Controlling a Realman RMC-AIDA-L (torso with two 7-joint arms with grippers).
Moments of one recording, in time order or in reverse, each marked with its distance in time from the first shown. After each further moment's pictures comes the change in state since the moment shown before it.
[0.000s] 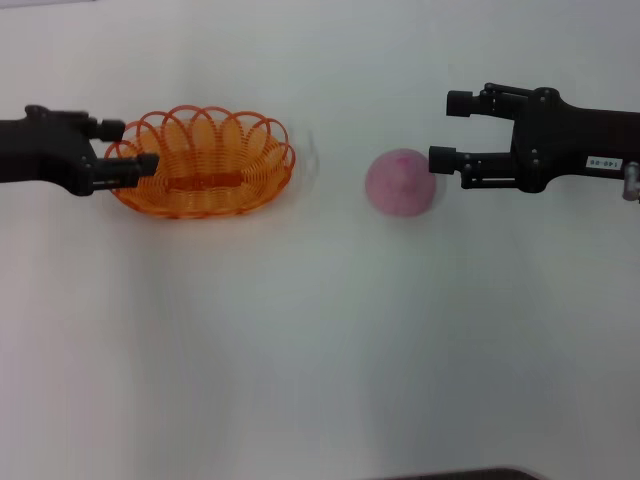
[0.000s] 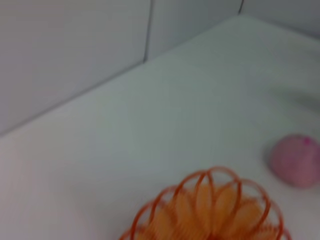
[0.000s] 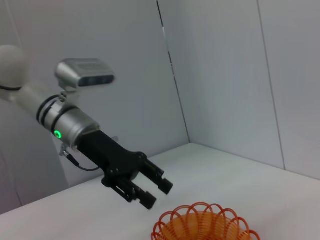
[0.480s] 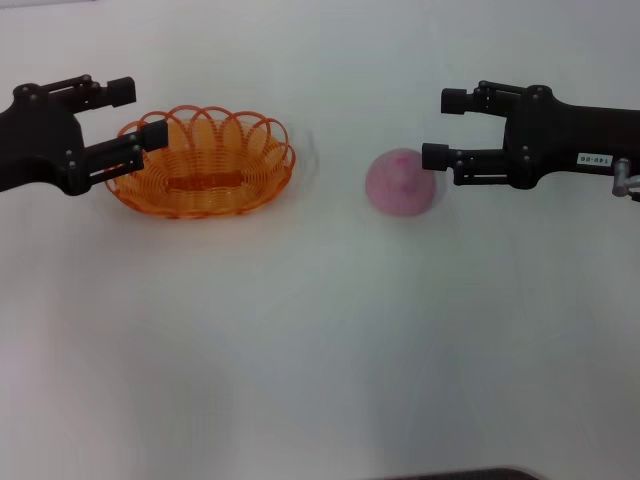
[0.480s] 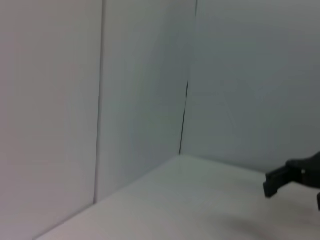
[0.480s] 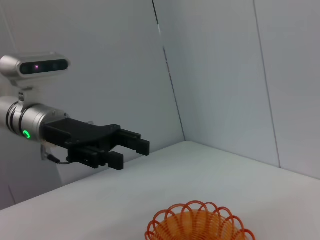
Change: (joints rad) left arm 0.054 0.010 -0.210 -0.204 -0.317 0.192 0.386; right arm 0.009 0.007 -0.006 0.002 -0.002 0.032 0.000
